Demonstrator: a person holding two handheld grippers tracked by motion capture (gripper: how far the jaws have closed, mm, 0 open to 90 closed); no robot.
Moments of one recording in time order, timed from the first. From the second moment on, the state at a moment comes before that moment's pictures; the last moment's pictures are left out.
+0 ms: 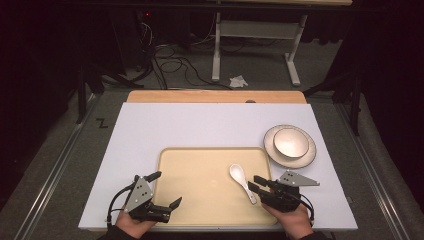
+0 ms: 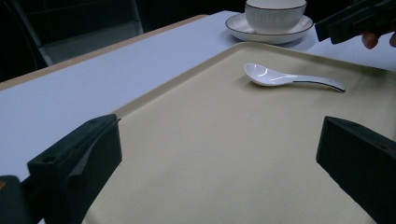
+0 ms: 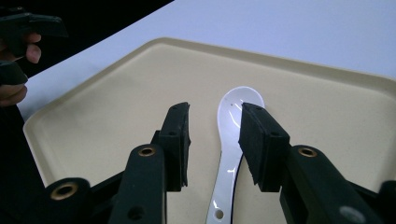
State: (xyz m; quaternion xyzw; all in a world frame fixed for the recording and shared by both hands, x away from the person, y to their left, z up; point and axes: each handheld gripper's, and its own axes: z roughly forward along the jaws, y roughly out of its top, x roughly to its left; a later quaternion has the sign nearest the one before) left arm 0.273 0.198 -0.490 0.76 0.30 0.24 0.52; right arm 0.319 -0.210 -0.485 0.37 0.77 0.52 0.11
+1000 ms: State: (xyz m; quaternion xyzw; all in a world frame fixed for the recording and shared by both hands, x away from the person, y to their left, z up) left arm 0.272 0.201 -0.489 0.76 0.30 0.24 0.53; right arm 0.370 -0.123 -0.502 0.35 0.87 0.33 0.12
